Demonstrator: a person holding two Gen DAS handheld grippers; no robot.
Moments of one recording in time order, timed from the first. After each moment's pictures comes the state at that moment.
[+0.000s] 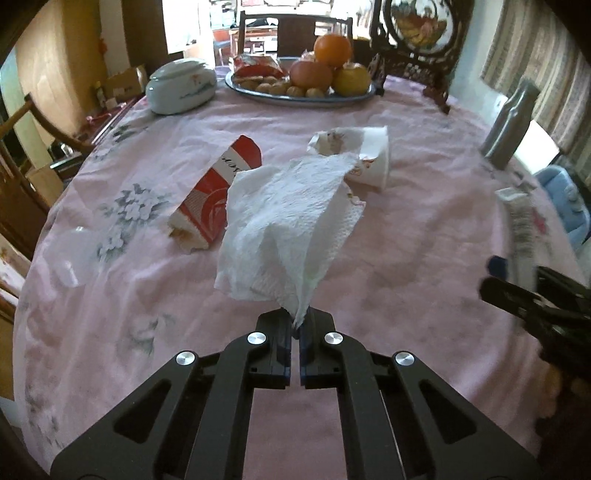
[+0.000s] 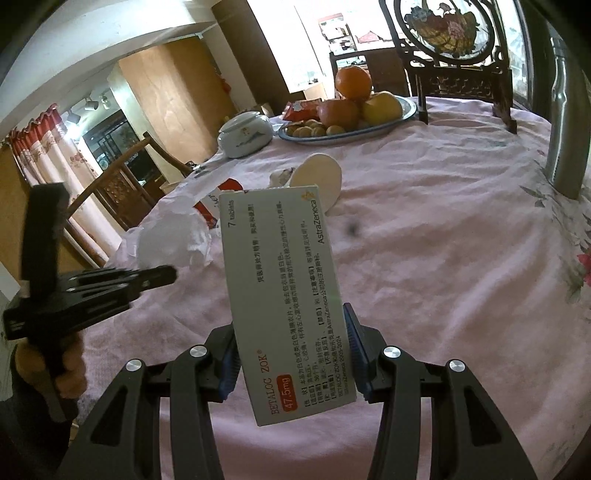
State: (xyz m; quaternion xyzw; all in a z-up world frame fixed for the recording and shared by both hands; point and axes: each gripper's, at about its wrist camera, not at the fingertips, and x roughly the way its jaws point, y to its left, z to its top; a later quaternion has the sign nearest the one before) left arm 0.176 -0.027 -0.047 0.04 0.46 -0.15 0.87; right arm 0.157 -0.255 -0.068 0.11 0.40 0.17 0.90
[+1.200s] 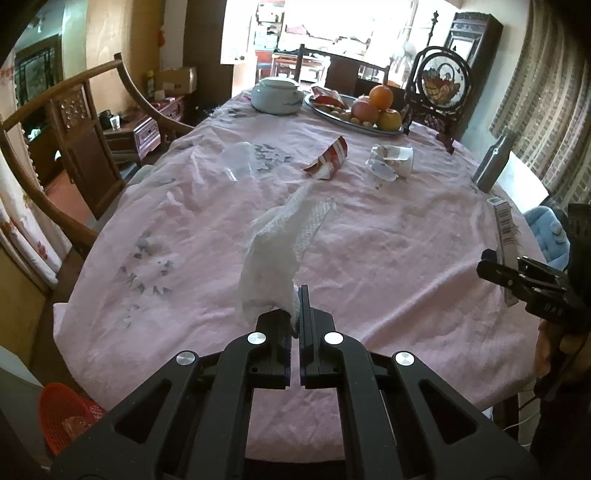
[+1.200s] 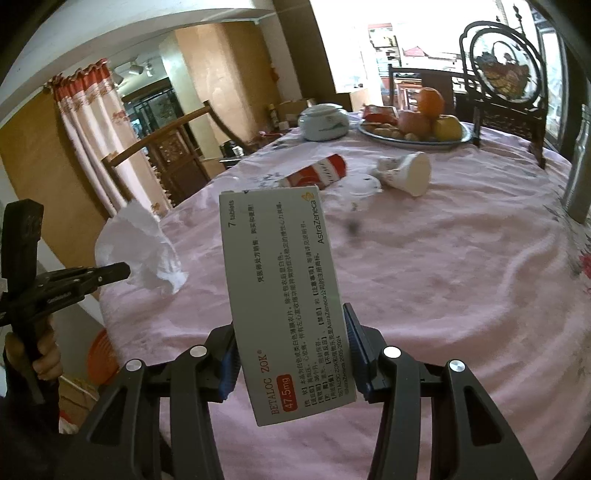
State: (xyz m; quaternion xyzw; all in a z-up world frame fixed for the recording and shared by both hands) left arm 0.015 0.120 -0.011 -0.04 0.41 -0.11 0.90; right arm 0.048 -0.159 -0.029 0.04 0.38 0.22 0.89
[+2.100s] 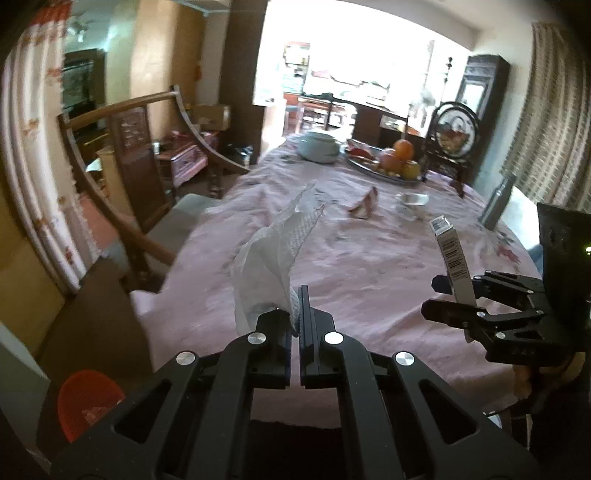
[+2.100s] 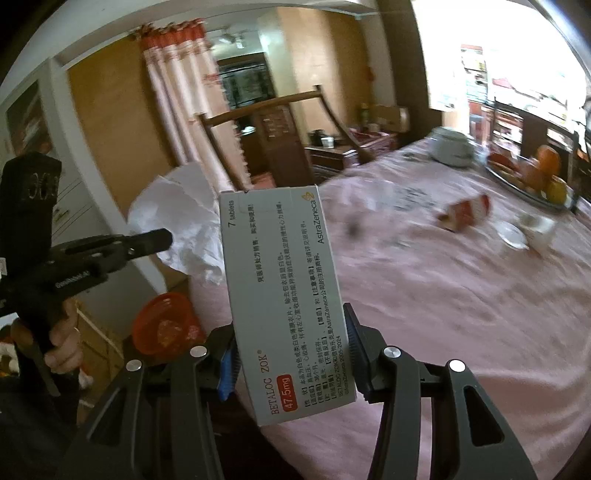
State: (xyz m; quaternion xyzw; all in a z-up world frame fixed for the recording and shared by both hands) left arm -0.072 0.196 0.029 -0.06 0.33 -0.05 0.94; right arm 0.002 -0.007 0.006 -0.04 0.36 0.37 0.86
